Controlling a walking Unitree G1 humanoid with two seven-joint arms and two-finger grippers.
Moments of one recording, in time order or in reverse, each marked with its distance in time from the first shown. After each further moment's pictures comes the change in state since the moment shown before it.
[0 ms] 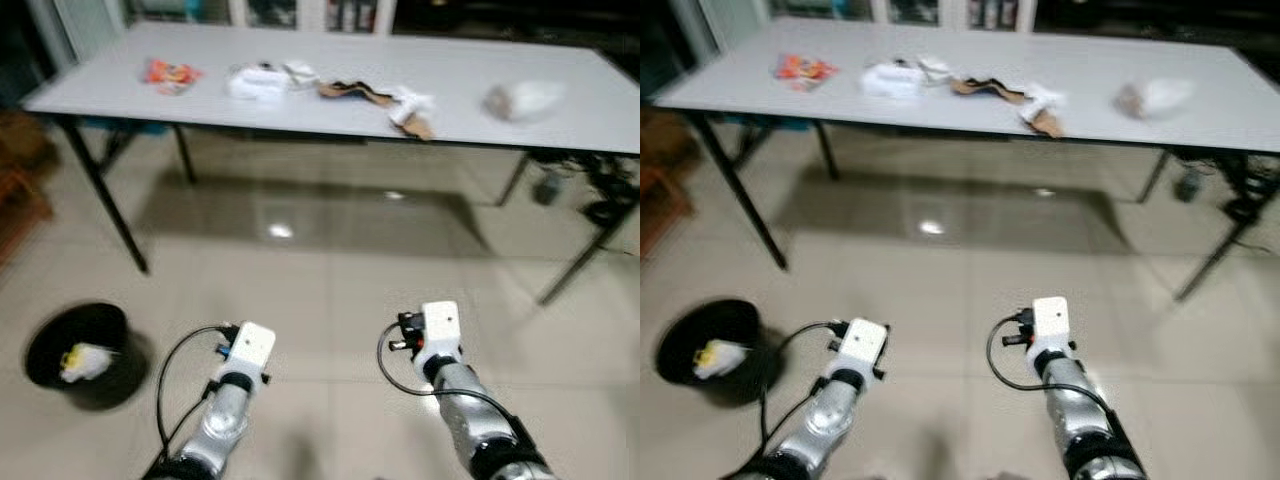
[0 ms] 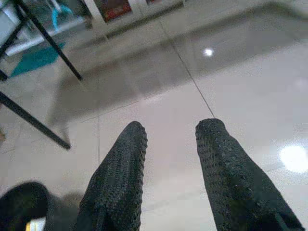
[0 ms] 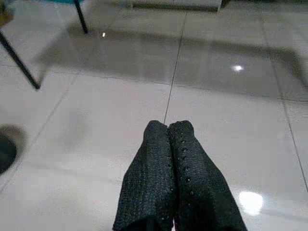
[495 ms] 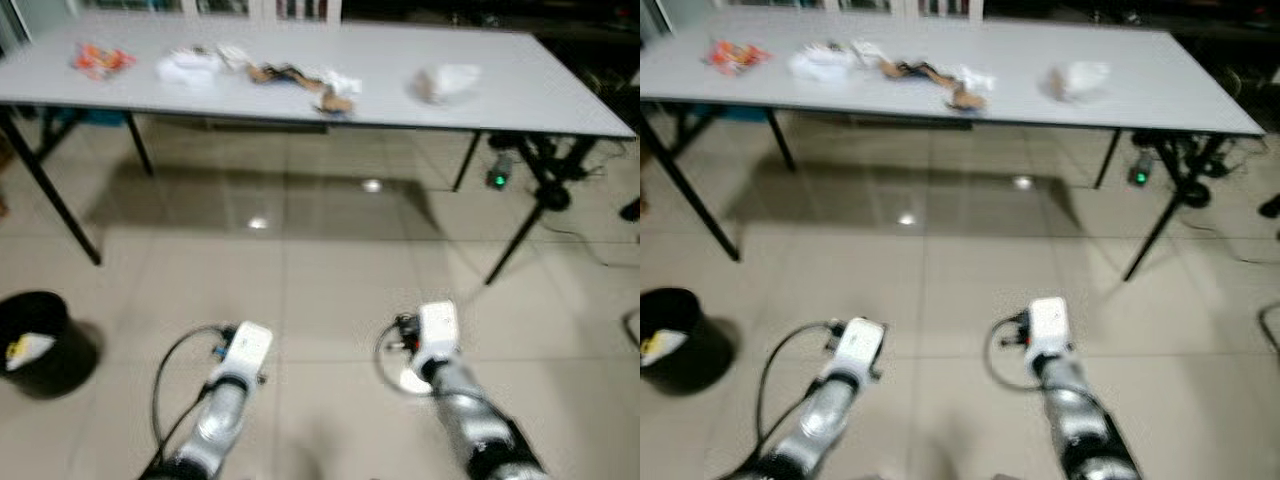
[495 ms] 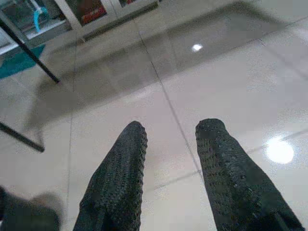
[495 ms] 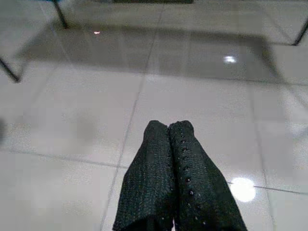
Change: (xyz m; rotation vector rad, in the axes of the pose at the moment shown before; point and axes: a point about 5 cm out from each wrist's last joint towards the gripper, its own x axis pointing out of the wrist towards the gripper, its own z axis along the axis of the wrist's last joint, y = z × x) left arm 0.000 0.004 -0.001 0.007 0.003 0.009; right arm 0.002 0.007 0.001 0.007 -0.004 0.018
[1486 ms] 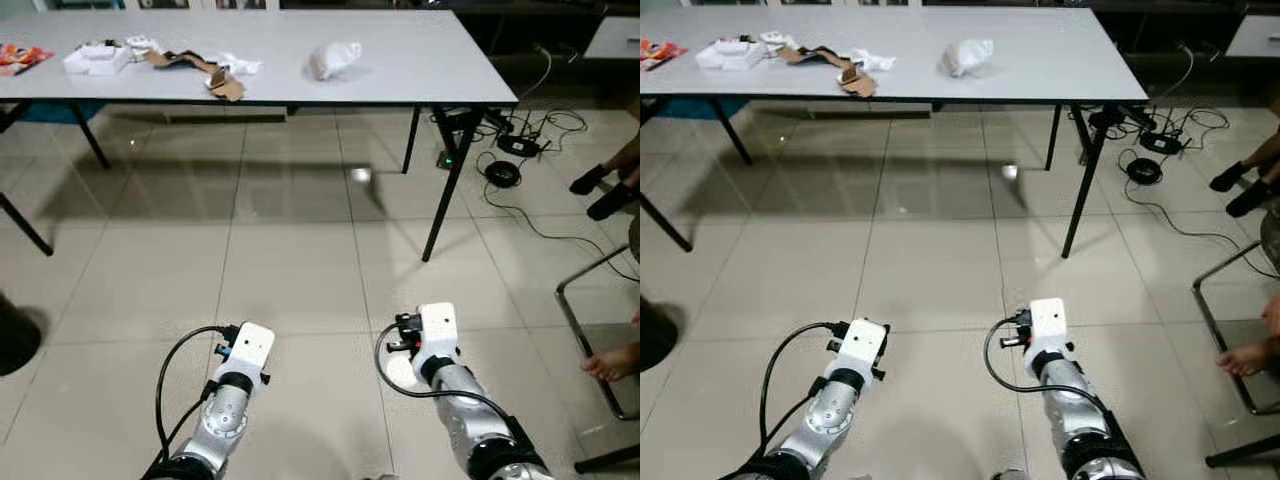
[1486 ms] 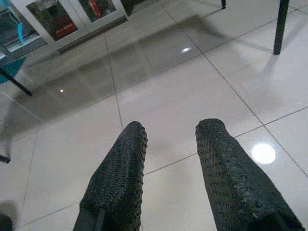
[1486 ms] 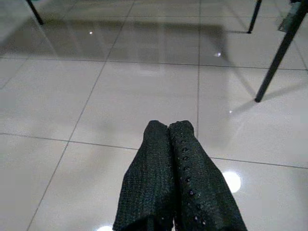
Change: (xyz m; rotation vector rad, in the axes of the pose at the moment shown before) left arm 0.003 -0.008 0.007 -0.025 -0.023 -0.014; right arm -0.002 -0.009 0.000 -0.024 0.005 -0.024
